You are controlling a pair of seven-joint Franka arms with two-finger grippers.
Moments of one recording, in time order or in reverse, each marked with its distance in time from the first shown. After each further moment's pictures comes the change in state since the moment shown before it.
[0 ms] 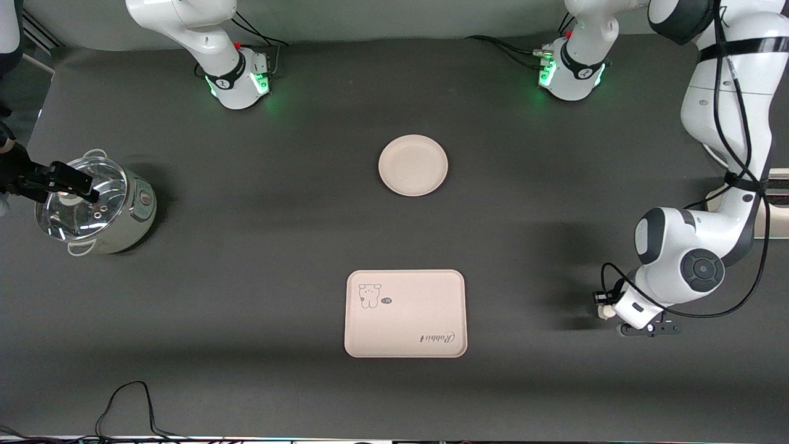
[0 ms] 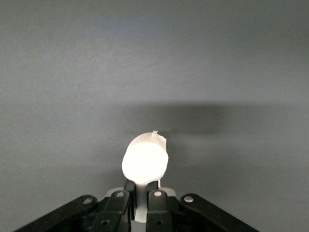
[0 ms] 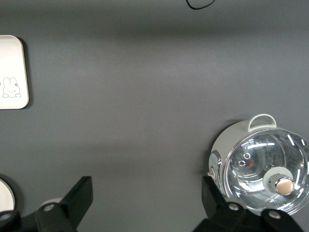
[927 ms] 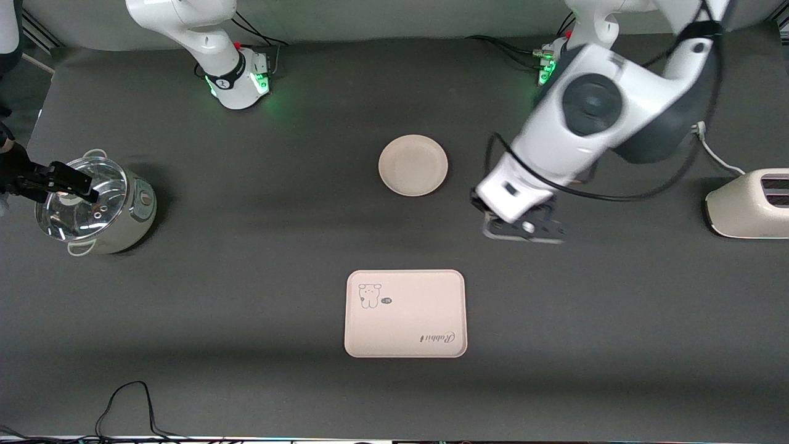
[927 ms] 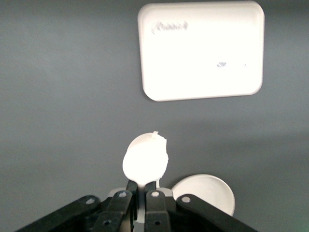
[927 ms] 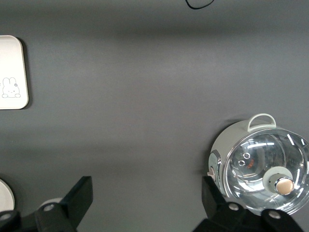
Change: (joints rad) left arm -0.258 -0.353 -0.313 0.133 -0.126 -0.504 -0.409; right arm -0.001 0.000 -0.002 0.000 0.000 0.000 0.000
